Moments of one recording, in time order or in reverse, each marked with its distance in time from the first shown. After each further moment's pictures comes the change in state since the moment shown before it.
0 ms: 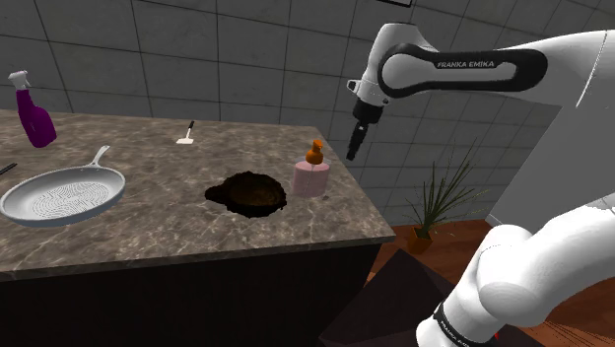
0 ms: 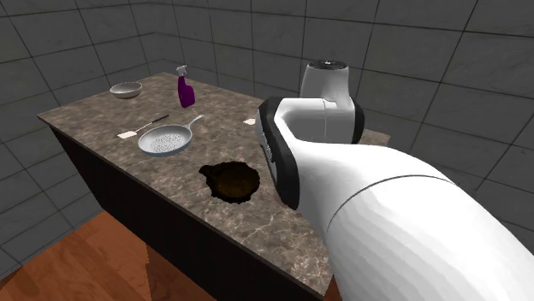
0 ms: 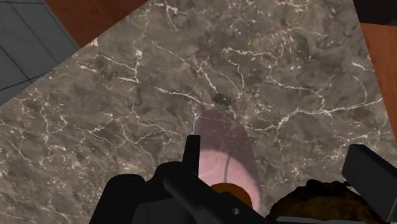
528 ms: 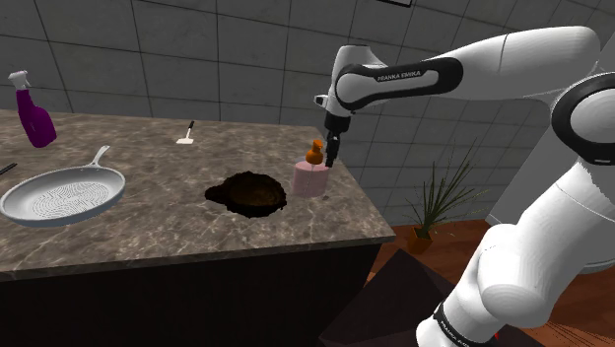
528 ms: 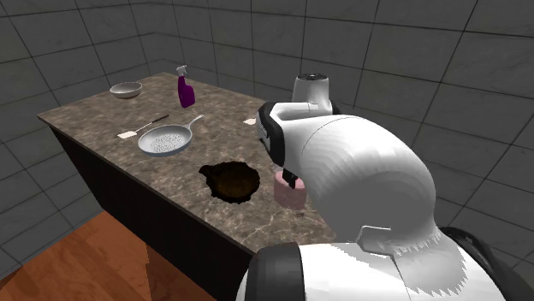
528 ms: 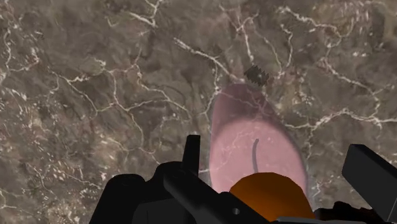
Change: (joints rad) arm 0.043 0.307 -0.039 0.163 0.010 0.074 -0.247
